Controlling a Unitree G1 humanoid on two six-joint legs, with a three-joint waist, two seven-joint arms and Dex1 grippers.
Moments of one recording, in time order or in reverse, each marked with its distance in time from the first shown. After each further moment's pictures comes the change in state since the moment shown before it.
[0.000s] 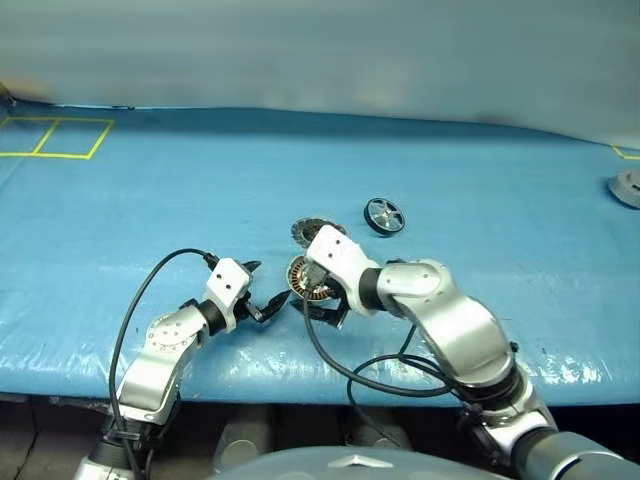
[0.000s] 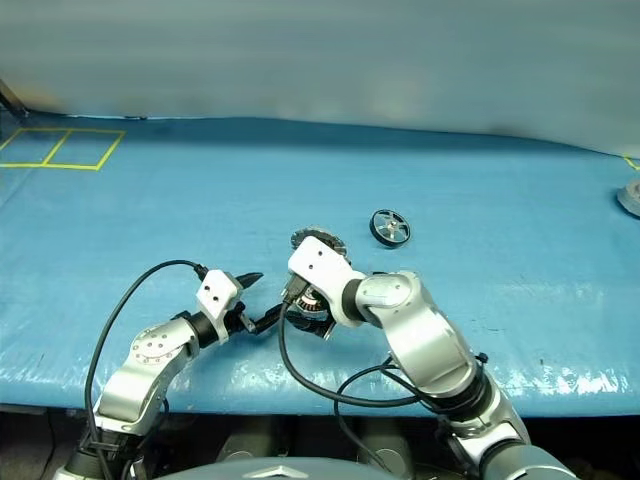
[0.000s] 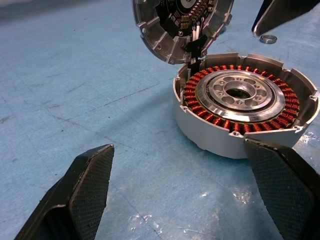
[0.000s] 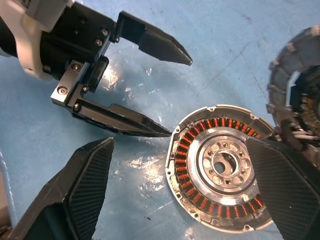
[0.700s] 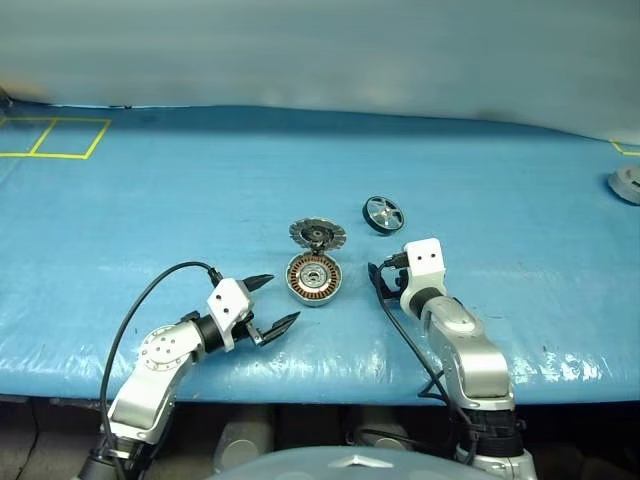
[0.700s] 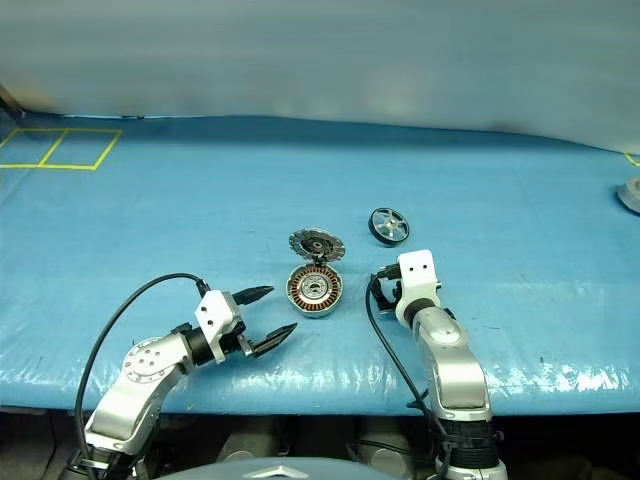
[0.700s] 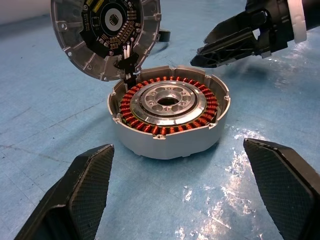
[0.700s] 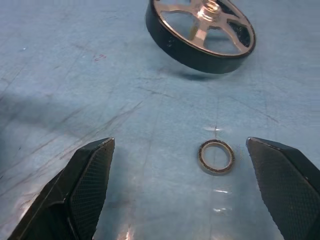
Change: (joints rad) left arm 0.086 0.022 -0.020 -0.012 -0.027 -0.172 -0.119; right arm 0.359 0.268 -0.391 0.484 -0.025 -0.716 -0.637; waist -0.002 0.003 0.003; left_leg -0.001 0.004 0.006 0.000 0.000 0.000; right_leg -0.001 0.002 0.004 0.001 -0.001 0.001
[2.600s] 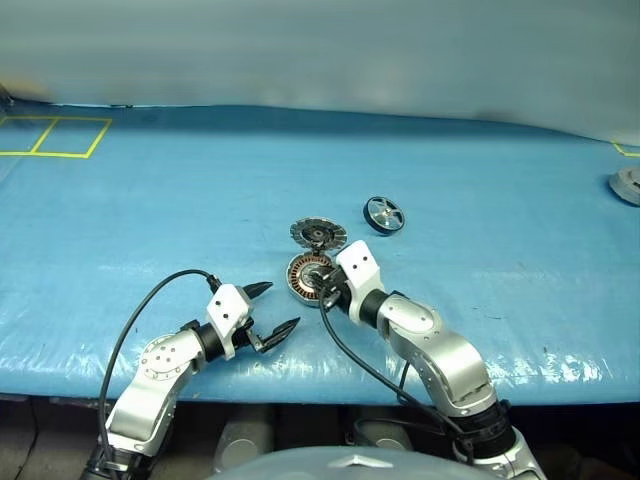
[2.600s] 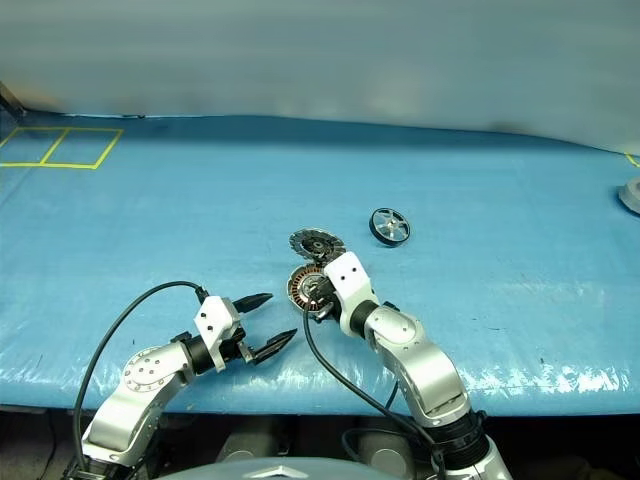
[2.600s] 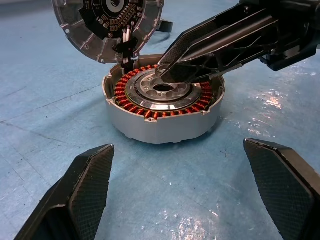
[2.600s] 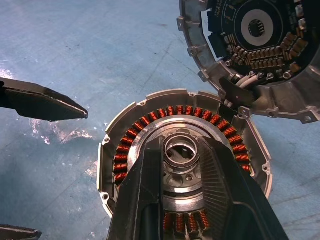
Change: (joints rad) left arm 0.044 0.007 -0.010 -0.038 -0.018 0.045 0.033; right arm -0.072 -0.125 0.379 -0.167 0.167 0.135 0.157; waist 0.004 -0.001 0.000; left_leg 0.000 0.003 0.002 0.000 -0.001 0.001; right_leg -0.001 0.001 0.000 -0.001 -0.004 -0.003
